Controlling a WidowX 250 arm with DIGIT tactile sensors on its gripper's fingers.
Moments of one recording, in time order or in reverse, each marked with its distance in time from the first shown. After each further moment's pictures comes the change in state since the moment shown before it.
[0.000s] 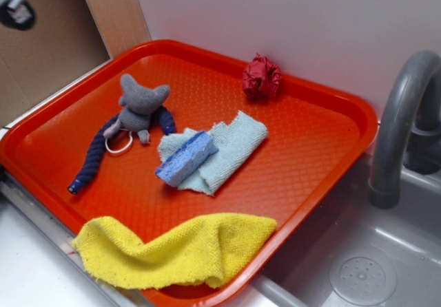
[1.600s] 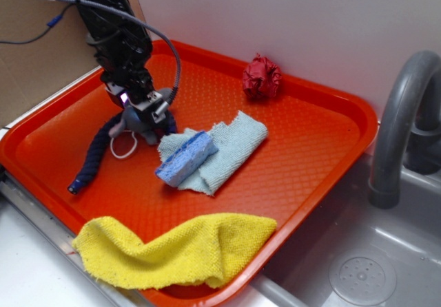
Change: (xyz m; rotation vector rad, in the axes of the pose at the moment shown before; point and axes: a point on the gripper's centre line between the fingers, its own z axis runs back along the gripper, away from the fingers) arm 0.028 -0.051 -0.137 0.015 0.123 -0.079
